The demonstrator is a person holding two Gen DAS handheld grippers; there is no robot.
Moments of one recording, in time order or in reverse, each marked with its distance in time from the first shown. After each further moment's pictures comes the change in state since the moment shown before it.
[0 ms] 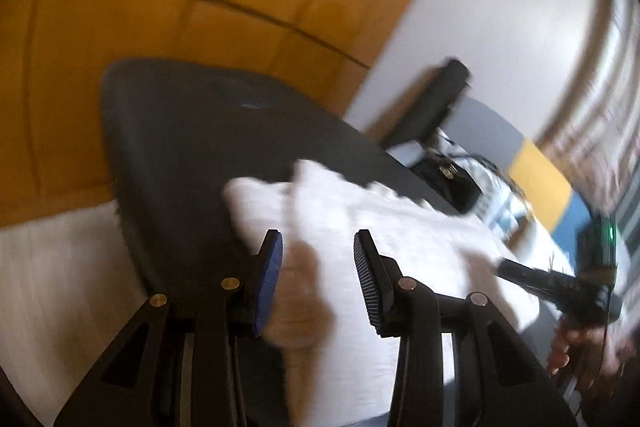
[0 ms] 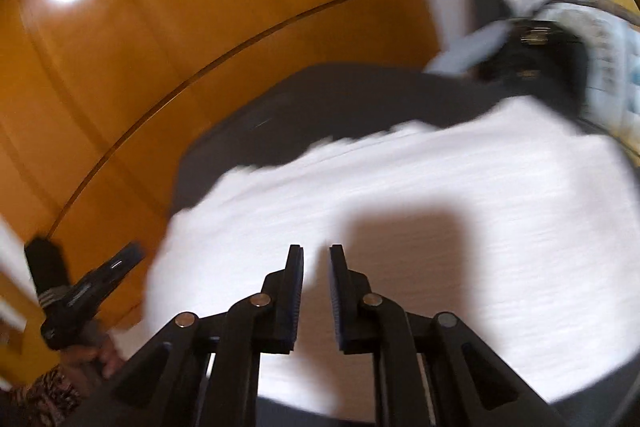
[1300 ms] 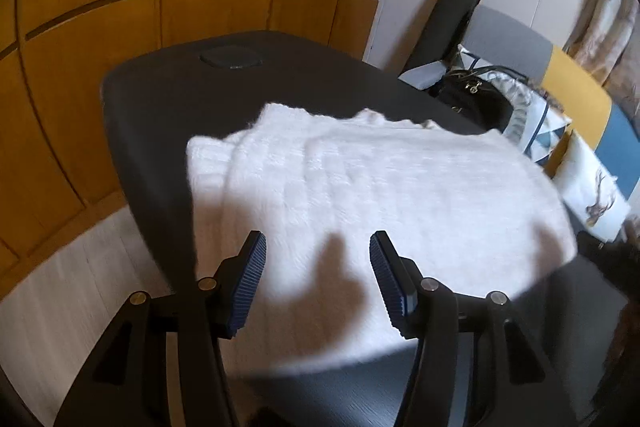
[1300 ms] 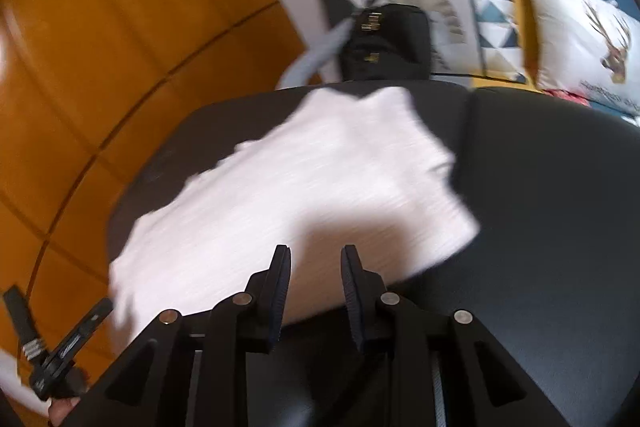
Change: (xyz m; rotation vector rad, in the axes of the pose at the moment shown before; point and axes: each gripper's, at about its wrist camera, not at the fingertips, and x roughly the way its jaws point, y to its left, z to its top) left arm -0.010 -0.085 -0.018 0.124 0.224 0.214; right arm -0.127 -0.047 -0.079 0.339 -0.128 -0.329
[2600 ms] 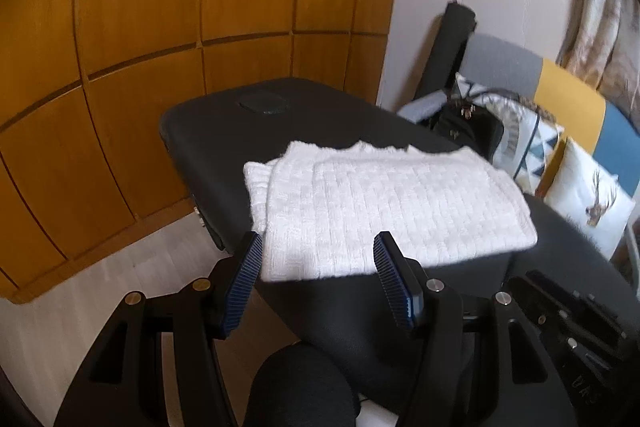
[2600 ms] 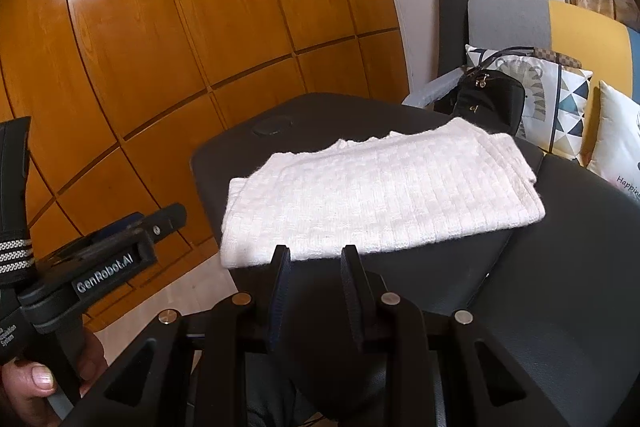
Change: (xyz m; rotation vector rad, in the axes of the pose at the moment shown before) left arm -0.144 -0.040 -0.035 0.045 -0.175 0.139; right arm -0.096 0.133 -0.100 -0.337 -0.066 0.110
